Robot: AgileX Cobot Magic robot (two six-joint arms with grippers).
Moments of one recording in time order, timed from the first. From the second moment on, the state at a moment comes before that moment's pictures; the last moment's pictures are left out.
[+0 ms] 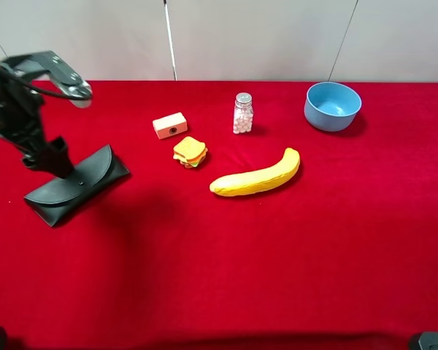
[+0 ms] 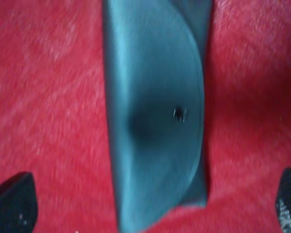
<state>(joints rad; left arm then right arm) -0.19 1.55 -0.87 -0.05 0.67 0.63 -0.01 -0.01 -0.50 0.08 1.02 0.00</state>
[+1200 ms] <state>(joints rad) -0.21 1.85 -0.87 -0.05 0.43 0.64 -0.01 -0.01 -0.50 0.08 1.02 0.00</state>
